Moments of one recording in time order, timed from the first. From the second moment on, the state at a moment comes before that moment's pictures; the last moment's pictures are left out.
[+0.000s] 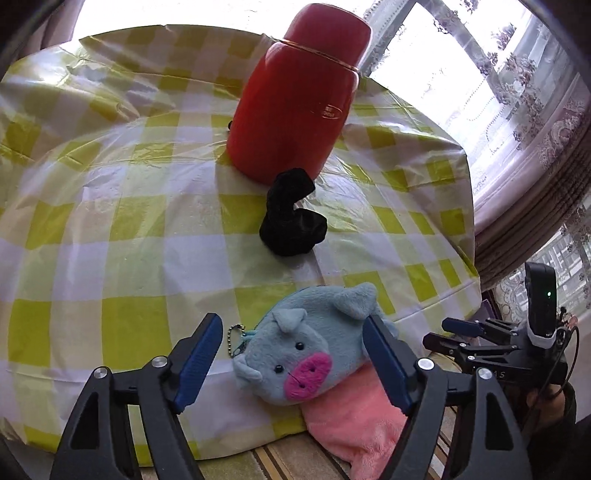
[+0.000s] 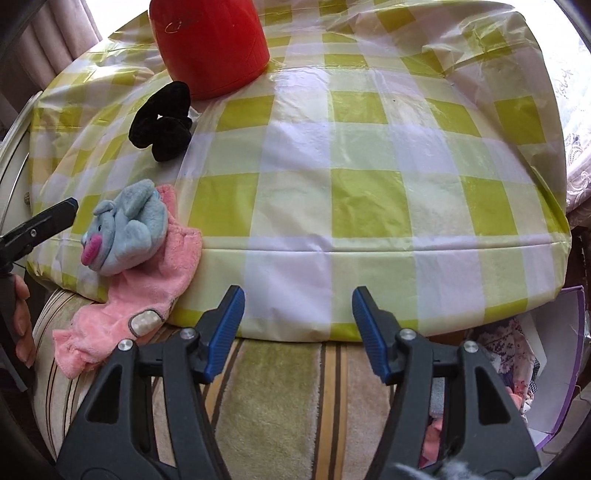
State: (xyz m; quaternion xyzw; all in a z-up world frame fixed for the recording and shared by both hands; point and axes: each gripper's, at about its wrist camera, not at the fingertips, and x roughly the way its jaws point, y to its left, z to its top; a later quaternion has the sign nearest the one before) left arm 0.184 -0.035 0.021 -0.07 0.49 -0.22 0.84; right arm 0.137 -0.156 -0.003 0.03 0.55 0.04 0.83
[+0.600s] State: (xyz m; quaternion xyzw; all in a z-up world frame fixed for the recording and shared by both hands) left arm 0.215 0.014 0.016 -0.13 0.47 -0.07 0.87; right arm 0.171 -0.124 0.003 0.03 0.54 0.07 0.84
